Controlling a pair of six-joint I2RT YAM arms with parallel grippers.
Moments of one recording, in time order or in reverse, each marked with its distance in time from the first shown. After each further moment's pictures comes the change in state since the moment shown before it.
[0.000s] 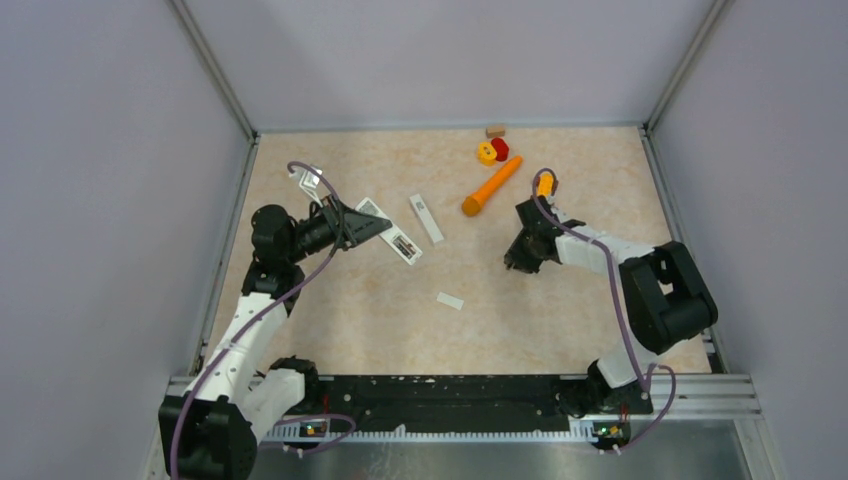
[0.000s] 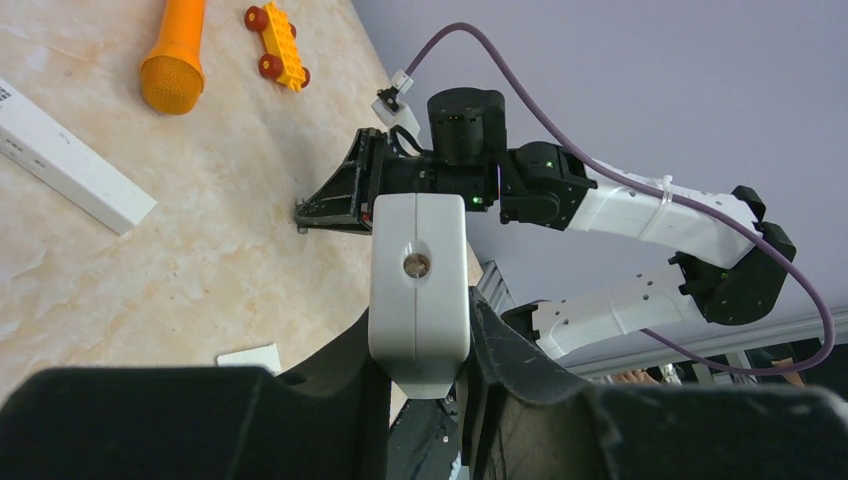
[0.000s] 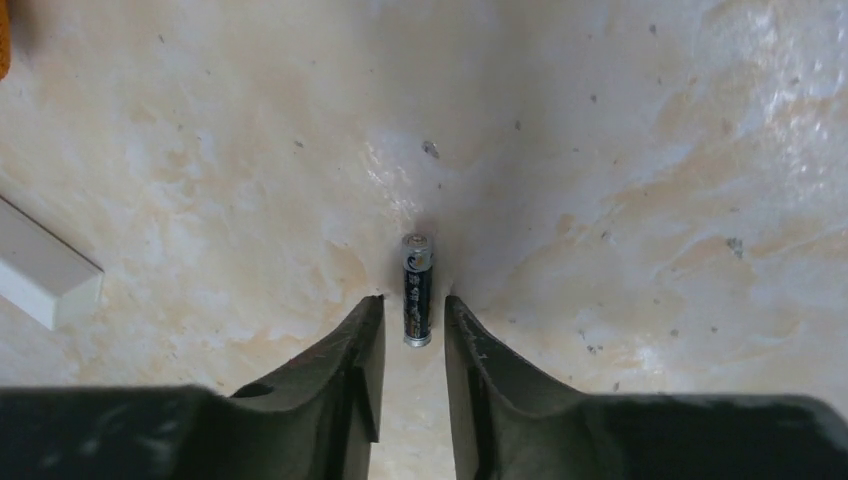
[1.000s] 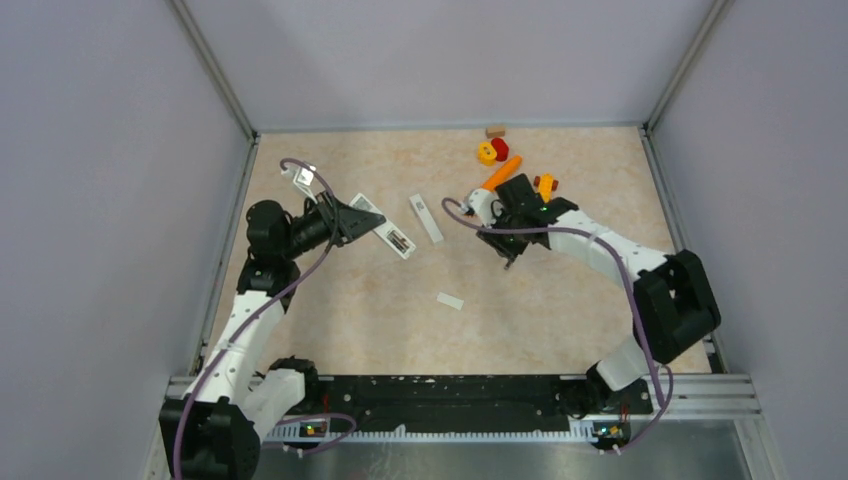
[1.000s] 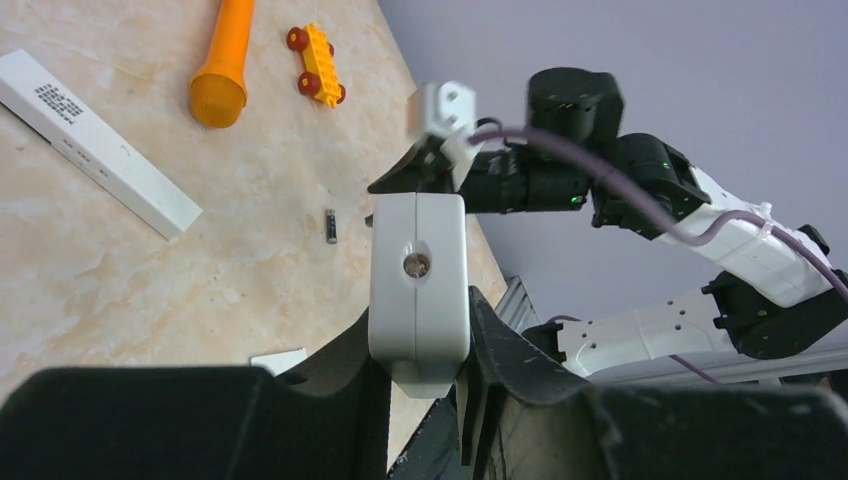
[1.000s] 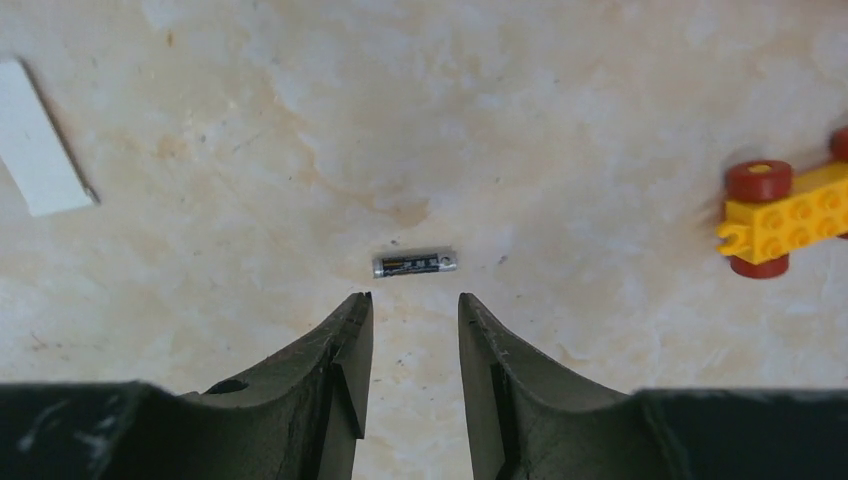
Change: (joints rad) left arm 0.036 0.000 0.033 -0.082 -0.025 0.060; right arm 0.095 -0.091 0.228 -0.204 -0.177 -1.369
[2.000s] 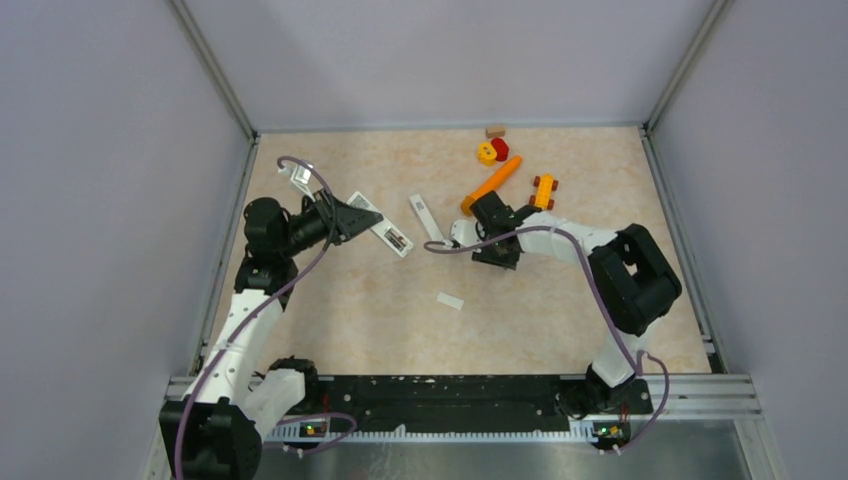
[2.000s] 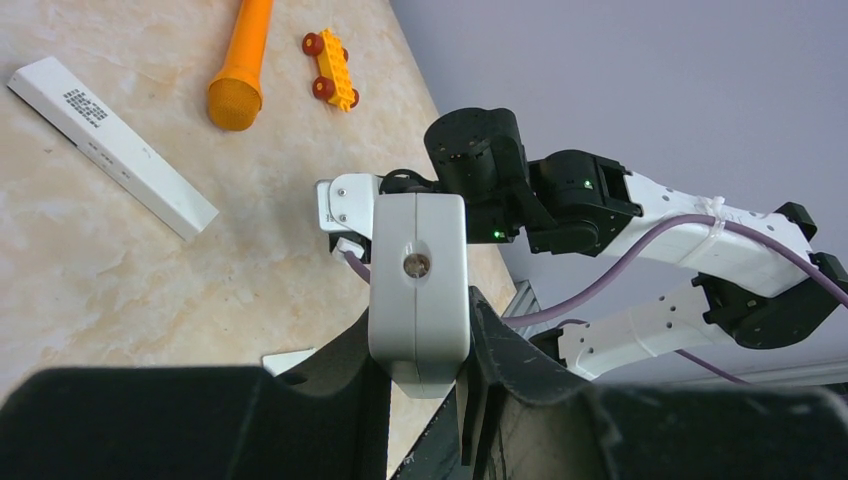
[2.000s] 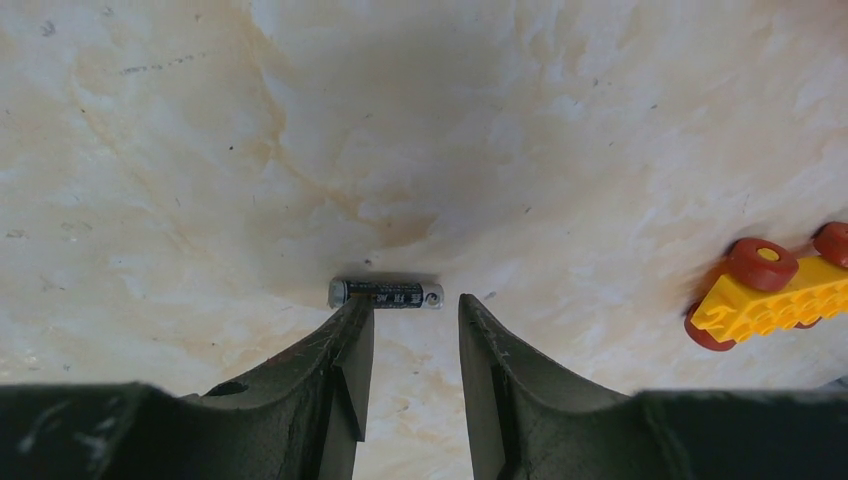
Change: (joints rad) left arm 0.018 0.003 0.032 -0.051 -0.005 0.030; right arm 0.117 0.254 0.025 -0.032 0.222 -0.362
